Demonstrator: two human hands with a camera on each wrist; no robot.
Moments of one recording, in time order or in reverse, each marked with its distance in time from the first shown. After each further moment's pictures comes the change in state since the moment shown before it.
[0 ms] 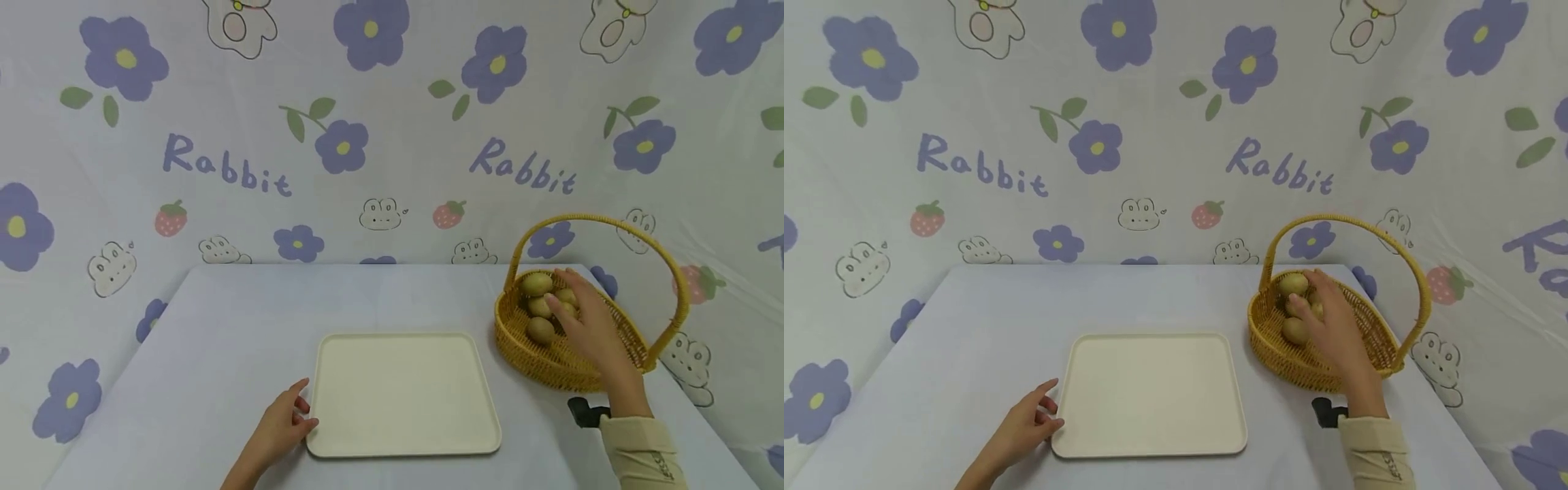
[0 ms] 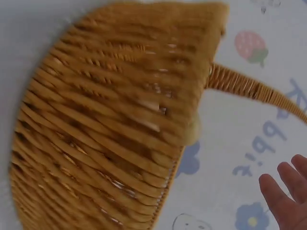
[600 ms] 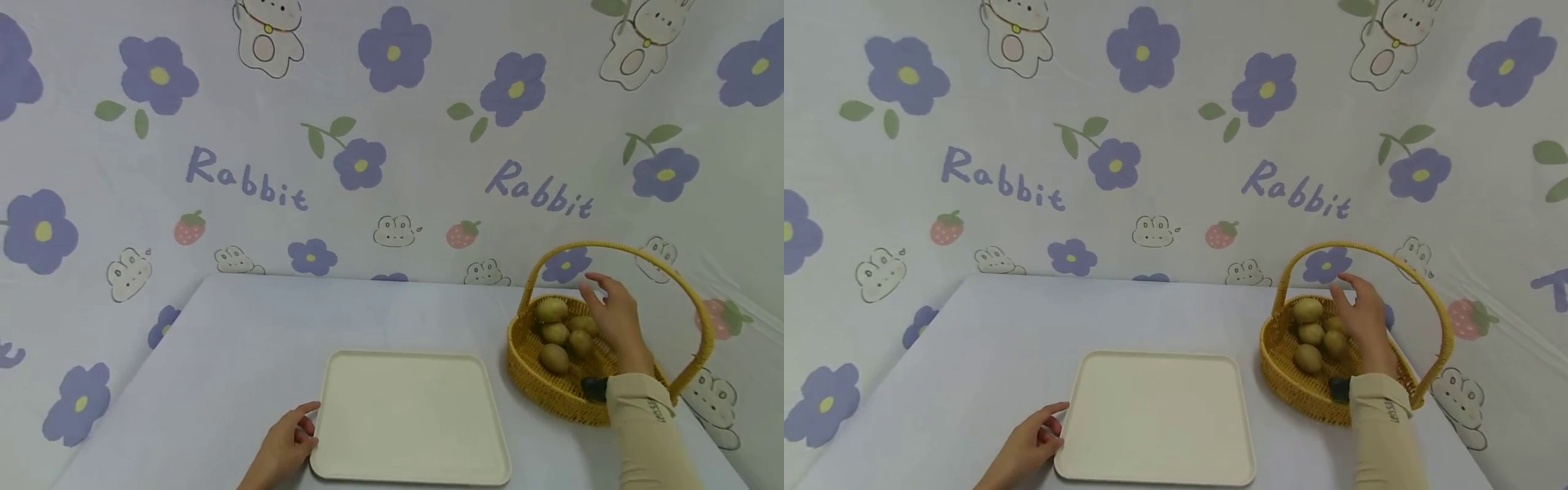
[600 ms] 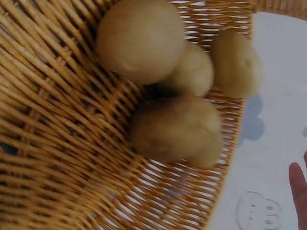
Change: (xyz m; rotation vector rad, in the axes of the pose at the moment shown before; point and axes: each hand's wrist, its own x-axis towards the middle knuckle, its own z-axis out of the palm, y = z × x) left_hand 0.004 -0.020 0.003 -0.012 0.033 0.064; right_hand 0.061 0.065 -0.005 -0.068 0.046 0.194
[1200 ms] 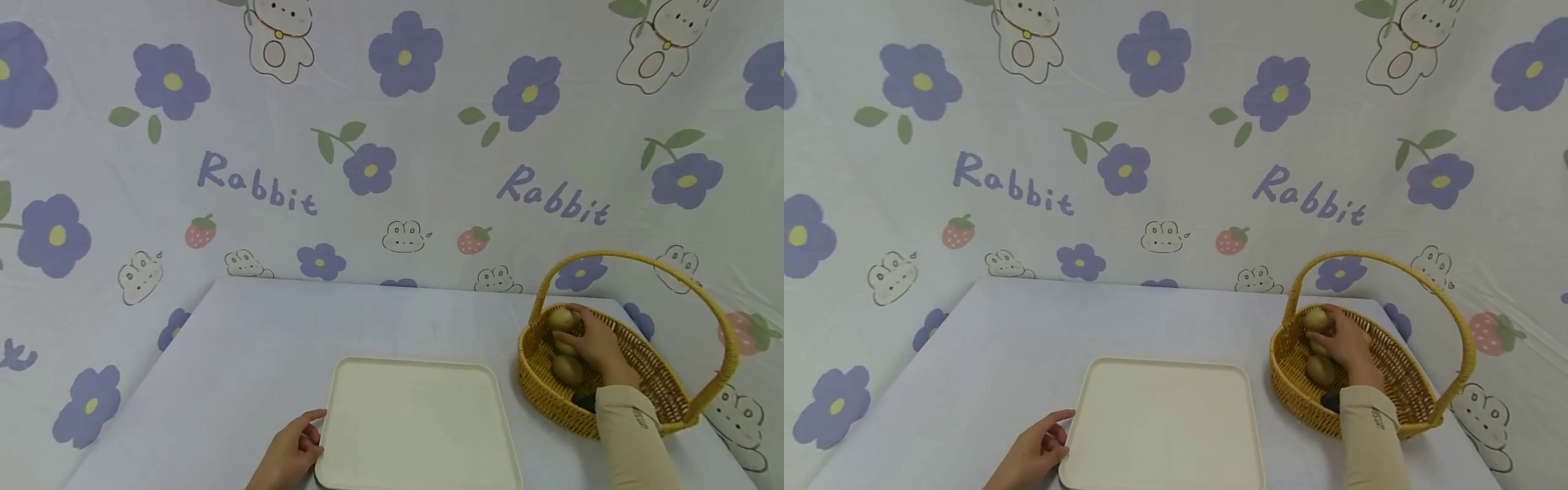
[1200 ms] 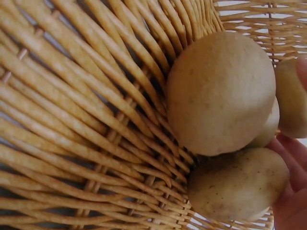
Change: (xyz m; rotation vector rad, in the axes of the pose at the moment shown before) left_hand -0.002 0.000 -0.006 -0.056 -0.046 -0.017; right_hand -0.001 0.036 0.056 -0.096 -0.256 -0.048
